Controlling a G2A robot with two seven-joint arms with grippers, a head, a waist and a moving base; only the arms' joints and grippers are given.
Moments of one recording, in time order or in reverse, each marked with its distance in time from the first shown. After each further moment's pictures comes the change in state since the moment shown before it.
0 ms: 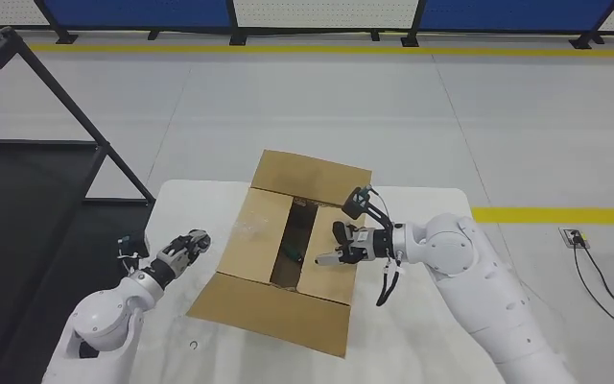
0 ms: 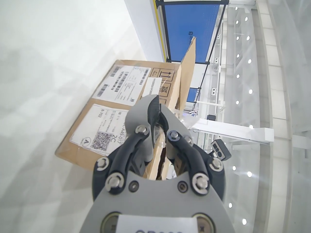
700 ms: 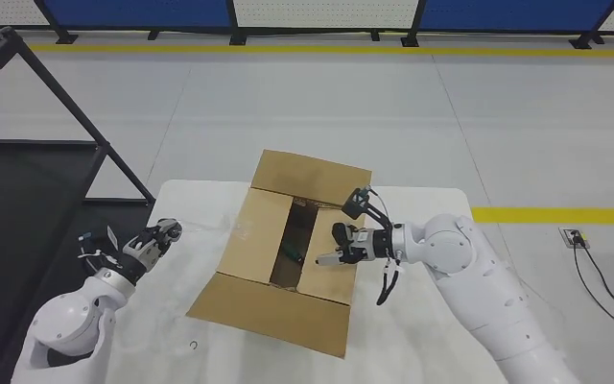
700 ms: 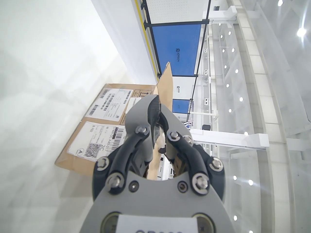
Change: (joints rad) left arm 0.037 0.024 -0.116 -0.077 -0.025 -0.001 0.023; right arm 0.021 0.007 -0.038 0.036 0.020 -0.005 -0.020
